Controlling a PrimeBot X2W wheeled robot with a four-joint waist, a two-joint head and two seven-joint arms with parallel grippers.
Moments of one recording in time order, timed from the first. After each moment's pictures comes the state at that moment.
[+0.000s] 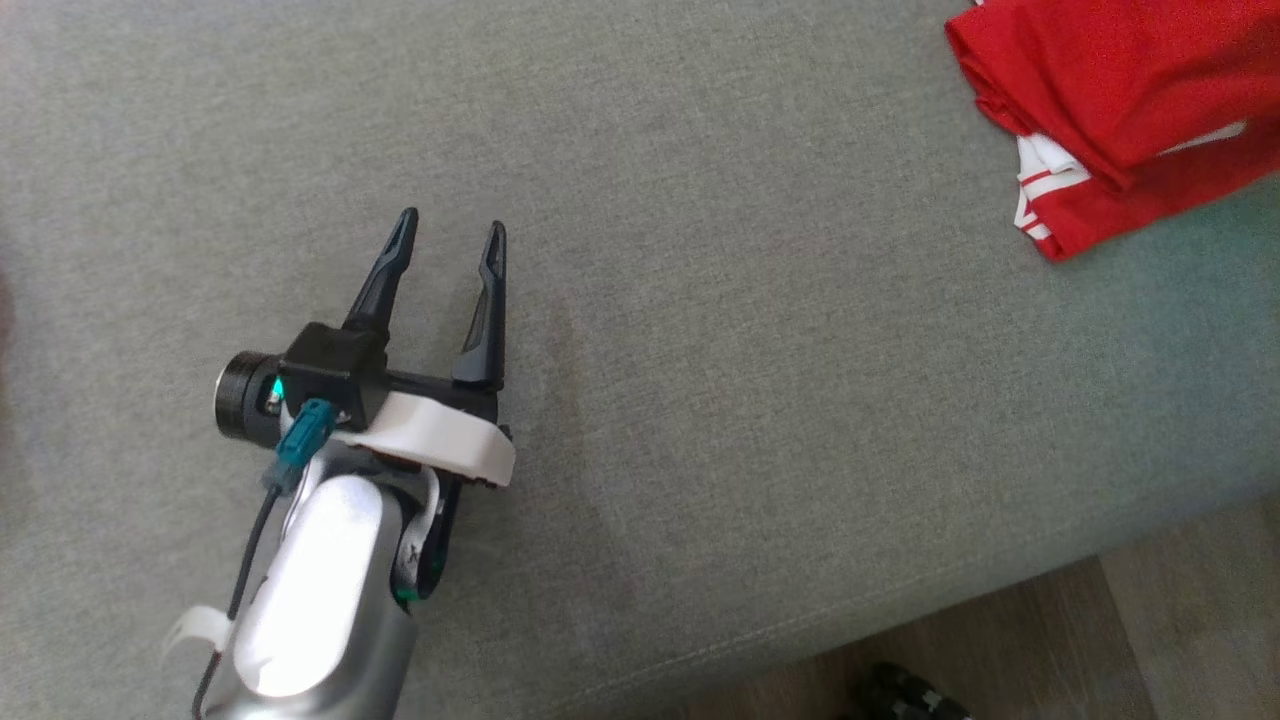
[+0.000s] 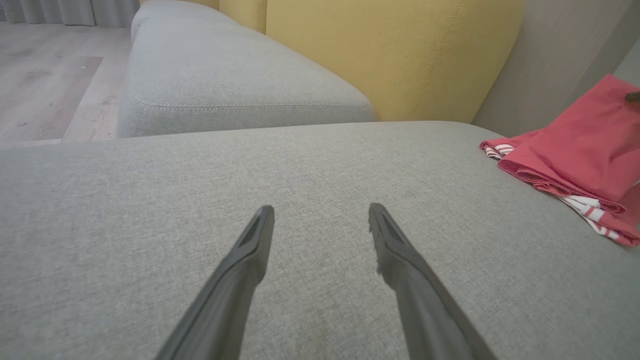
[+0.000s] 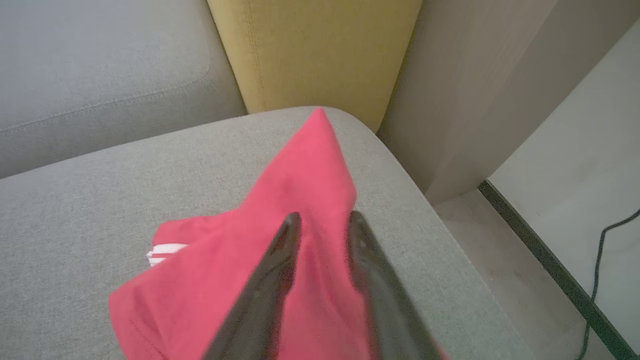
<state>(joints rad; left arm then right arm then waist) -0.34 0.05 -0.31 0.23 -0.14 0.03 -0.25 -1.21 -0.50 0.52 1.20 0.73 0.12 0.13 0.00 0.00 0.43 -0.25</state>
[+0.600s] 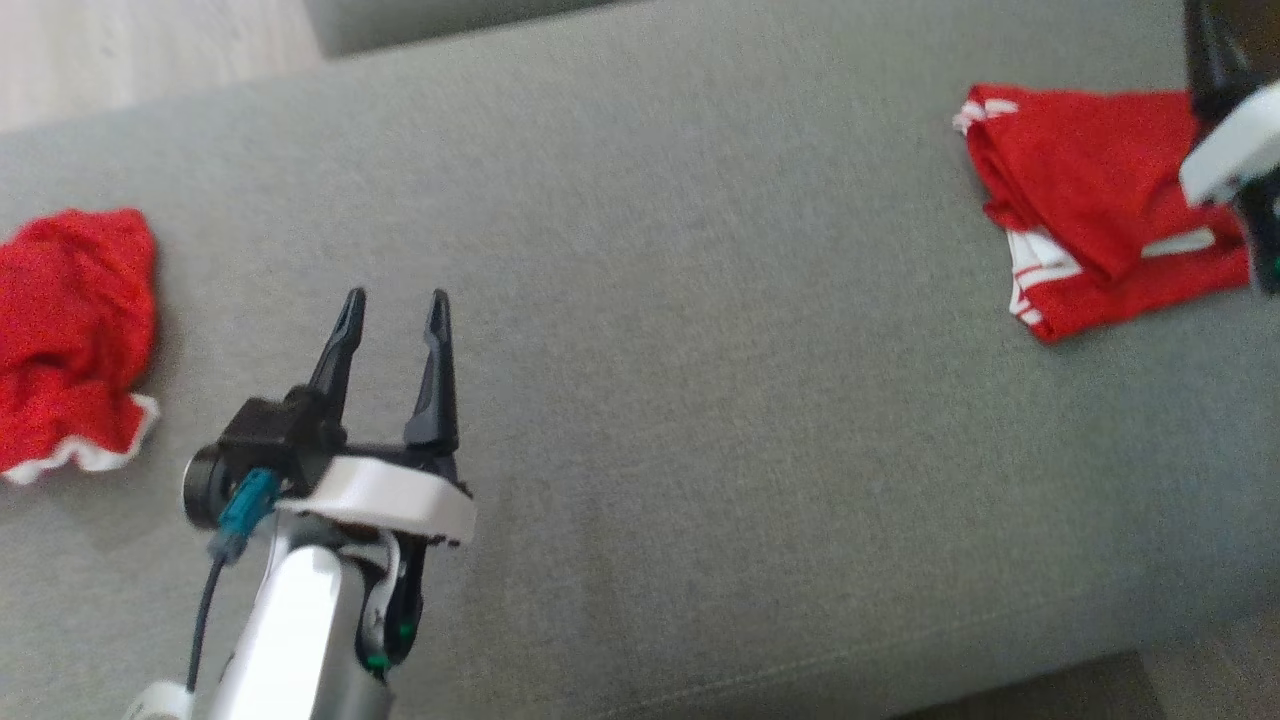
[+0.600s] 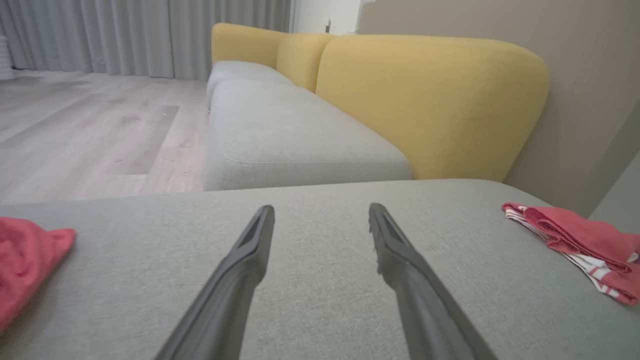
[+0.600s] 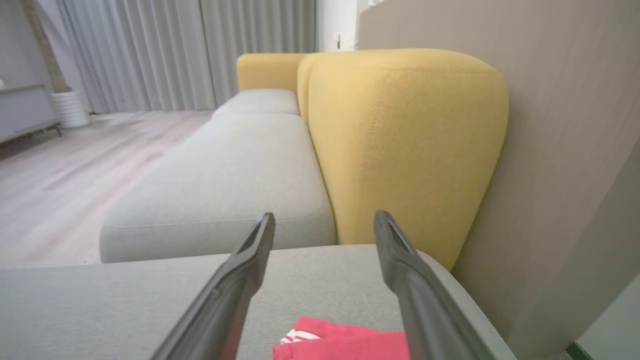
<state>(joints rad) -0.21 0.05 -0.23 0.20 -0.20 0.04 -0.25 -1.00 -0.50 0.58 0.94 0.71 0.12 -0.18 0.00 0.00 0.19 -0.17</state>
